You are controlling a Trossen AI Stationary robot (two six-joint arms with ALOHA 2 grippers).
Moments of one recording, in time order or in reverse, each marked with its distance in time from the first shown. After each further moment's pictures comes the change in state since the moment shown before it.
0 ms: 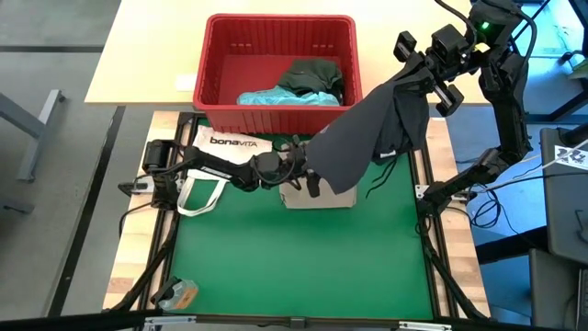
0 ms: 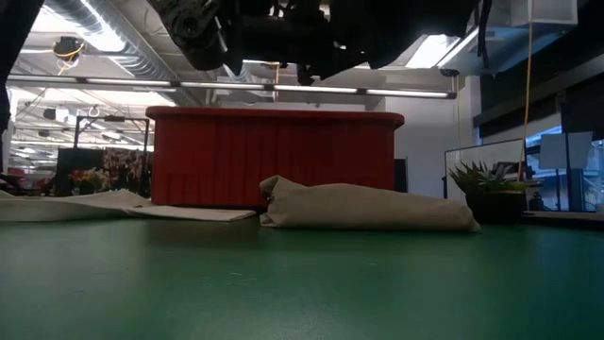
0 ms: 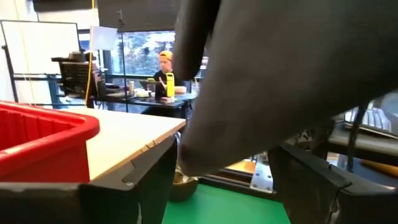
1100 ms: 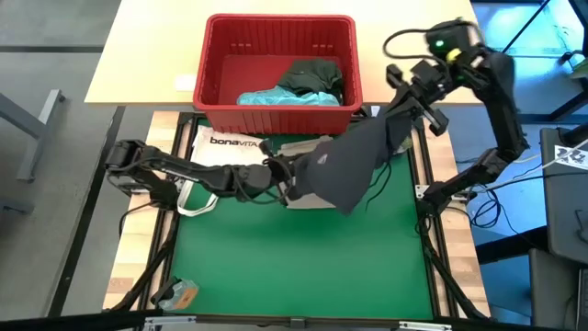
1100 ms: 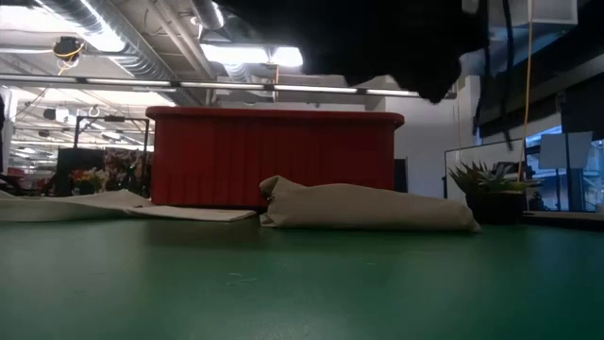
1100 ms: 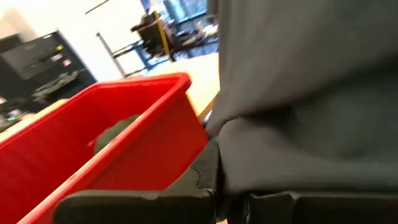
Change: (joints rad) left arm -0.181 -0.317 0.001 -0.720 -0.540 0.184; right arm 0.000 0.002 -0.114 -0.577 -0.005 -0.560
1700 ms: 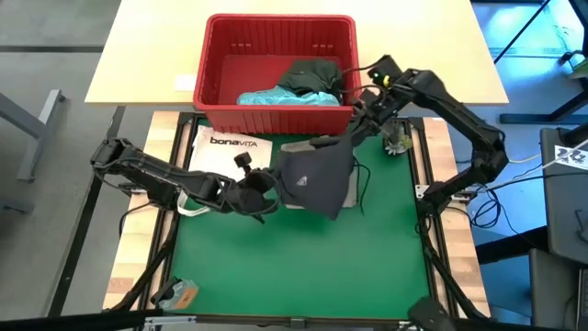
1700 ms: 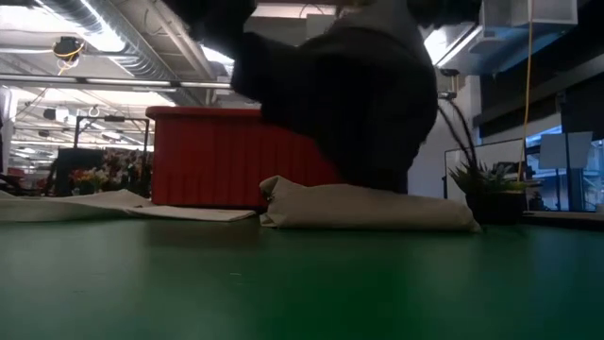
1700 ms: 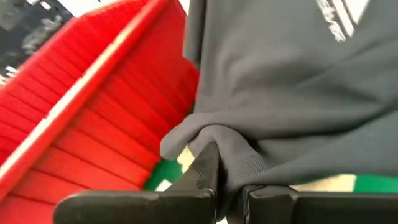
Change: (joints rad) left arm -0.144 -0.121 0.000 -0.687 -0.091 -0.375; right arm -0.001 0.002 -0.633 0.285 -0.009 -0.082
